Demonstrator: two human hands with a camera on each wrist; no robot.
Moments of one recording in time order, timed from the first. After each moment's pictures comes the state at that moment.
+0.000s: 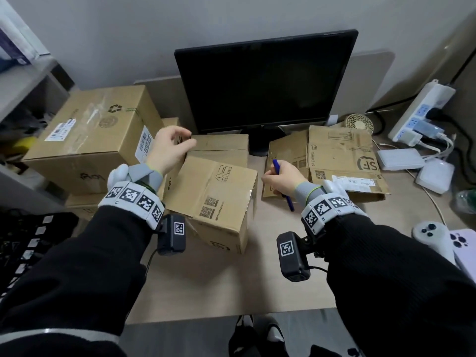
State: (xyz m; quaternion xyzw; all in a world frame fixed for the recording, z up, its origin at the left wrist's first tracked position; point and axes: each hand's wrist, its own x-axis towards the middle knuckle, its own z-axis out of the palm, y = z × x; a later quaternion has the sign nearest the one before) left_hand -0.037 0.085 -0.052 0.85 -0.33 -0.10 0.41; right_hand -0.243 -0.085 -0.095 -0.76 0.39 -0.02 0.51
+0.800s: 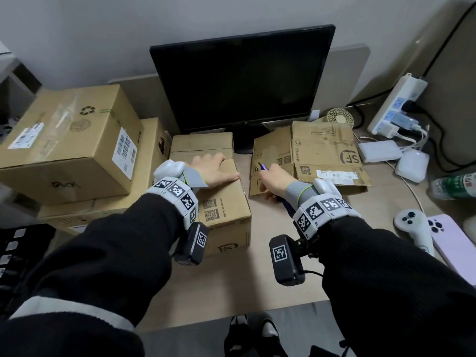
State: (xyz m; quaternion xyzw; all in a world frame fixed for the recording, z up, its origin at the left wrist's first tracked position) left_hand -0.102 0.013 -0.083 0.88 -0.43 -0.21 -0.03; right_hand -0.255 -0.077 -0.078 -0.71 0.46 0.05 0.54
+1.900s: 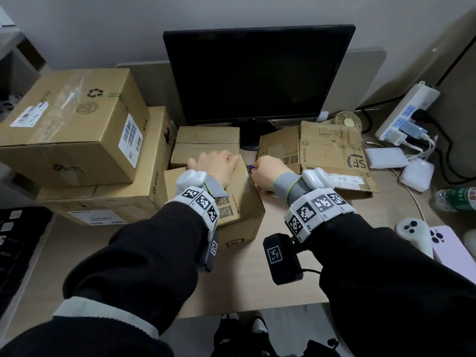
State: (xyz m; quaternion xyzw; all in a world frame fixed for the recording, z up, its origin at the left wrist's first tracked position) left_hand -0.113 0.011 -0.106 0.93 -0.35 -0.11 0.06; right_hand -0.221 -0.059 -0.060 -0.84 0.41 0.13 0.34
